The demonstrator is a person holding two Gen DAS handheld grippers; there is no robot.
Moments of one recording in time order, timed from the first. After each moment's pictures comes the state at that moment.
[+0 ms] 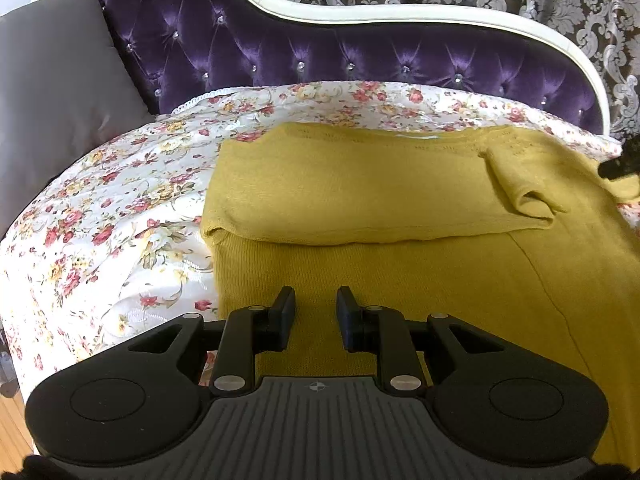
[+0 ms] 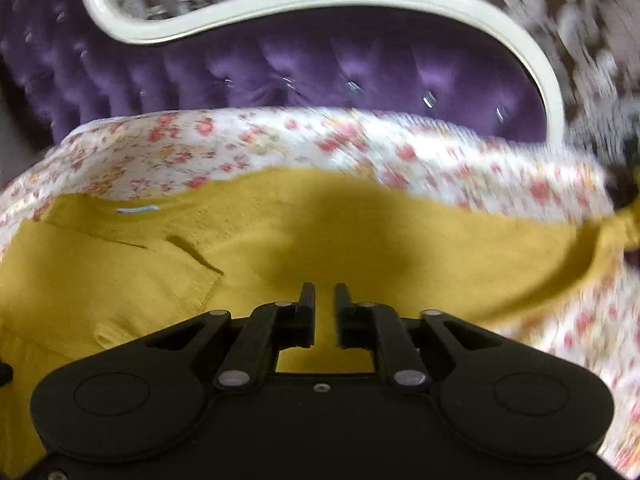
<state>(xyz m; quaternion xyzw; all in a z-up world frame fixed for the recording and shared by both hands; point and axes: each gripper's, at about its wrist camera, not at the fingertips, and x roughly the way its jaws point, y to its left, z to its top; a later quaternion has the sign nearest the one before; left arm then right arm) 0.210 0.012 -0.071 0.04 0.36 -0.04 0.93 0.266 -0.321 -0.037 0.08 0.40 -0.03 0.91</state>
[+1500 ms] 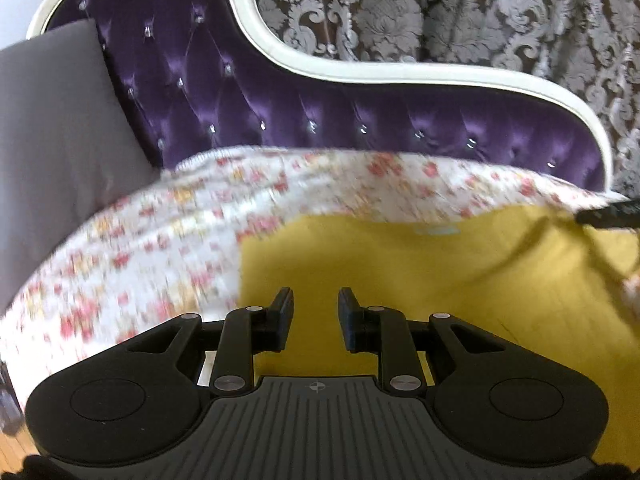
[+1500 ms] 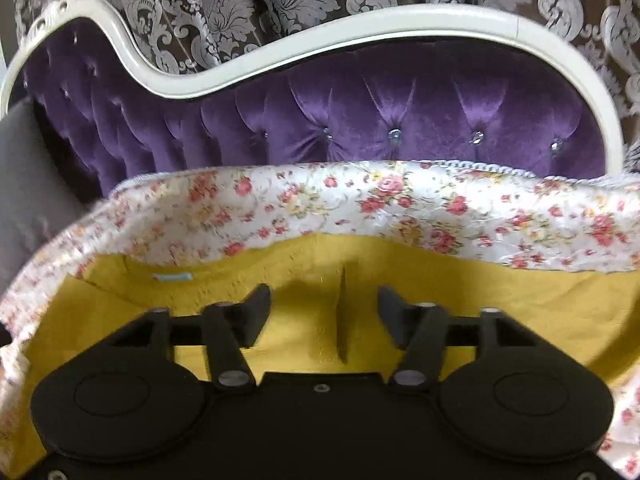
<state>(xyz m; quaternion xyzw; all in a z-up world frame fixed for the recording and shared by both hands) 0.265 0.032 -0.010 0.04 0.31 -0.04 0.95 0.313 -0.354 -0.037 0.13 0.34 0.08 0.93</state>
